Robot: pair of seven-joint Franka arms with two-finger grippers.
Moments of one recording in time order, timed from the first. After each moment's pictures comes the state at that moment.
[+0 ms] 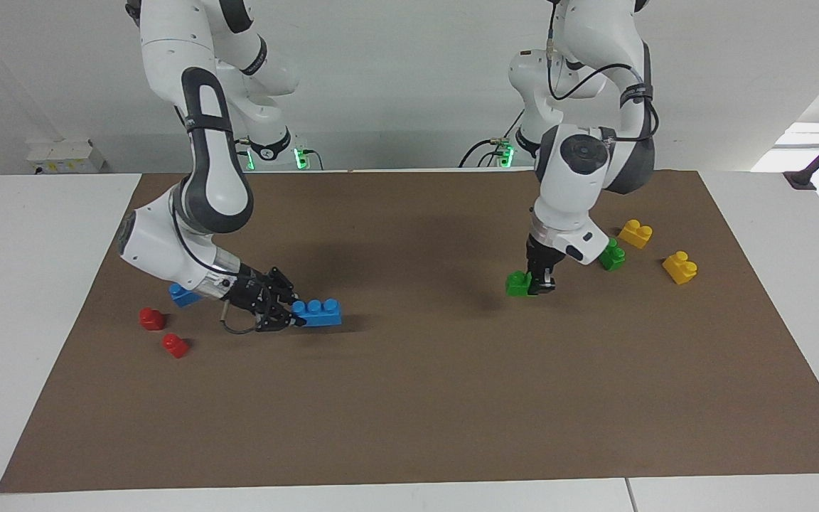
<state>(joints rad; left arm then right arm) -0.25 0.18 -0.05 -1.93 0.04 2.16 -1.69 -0.10 0.37 0.12 -1.86 0.76 2.12 1.10</state>
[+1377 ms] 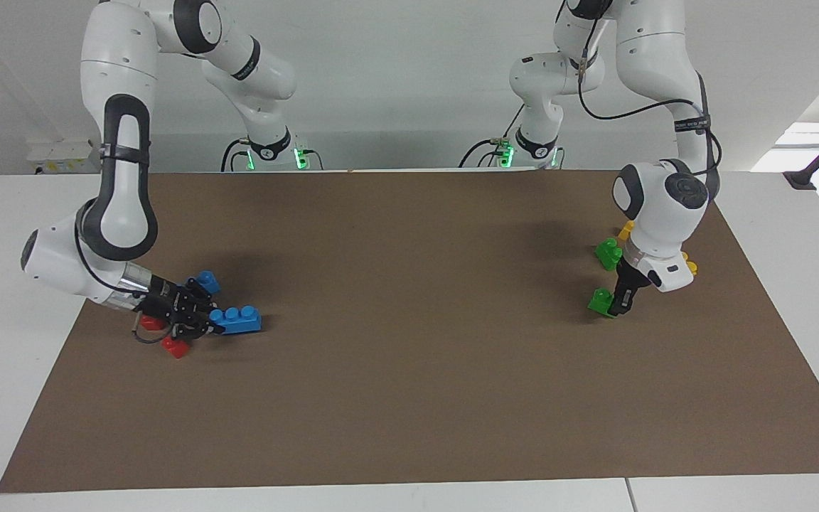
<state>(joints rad) 0.05 0.24 -0.06 -2.10 0.04 2.45 -1.01 -0.35 0.47 0.12 -1.79 0.64 2.00 0.87</state>
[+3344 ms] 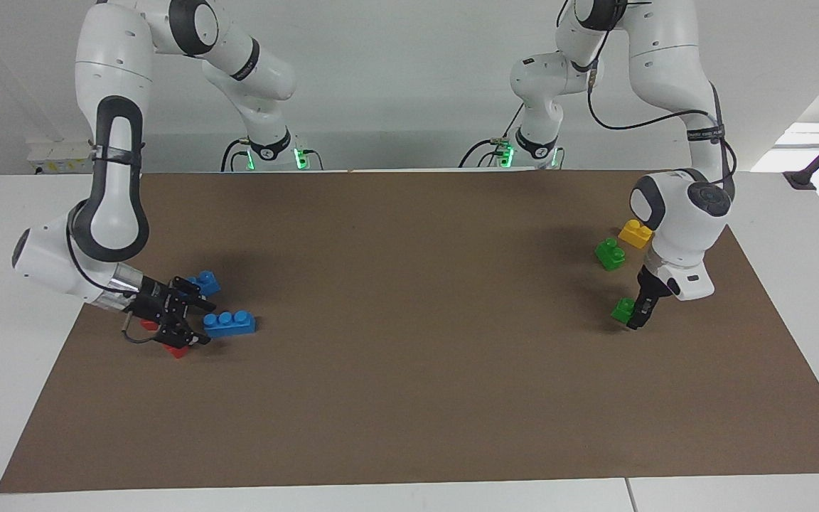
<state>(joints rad) 0.12 0.31 -0.07 -2.04 0.04 2.50 -0.84 -0.37 0.46 0.13 -1.77 0.64 2.01 0.82</state>
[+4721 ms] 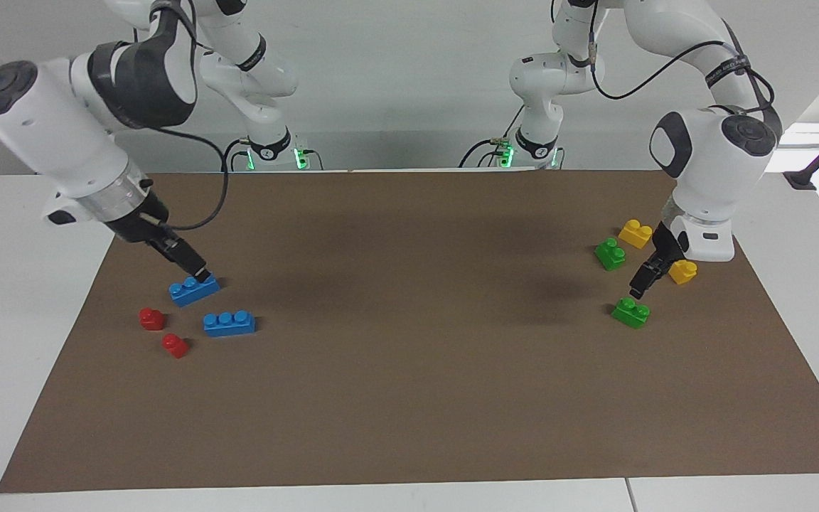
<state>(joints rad) 0.05 0.13 -0.07 -1.75 0.04 1.96 -0.31 -0.11 0.12 0.15 -1.44 0.07 1.60 0.36</state>
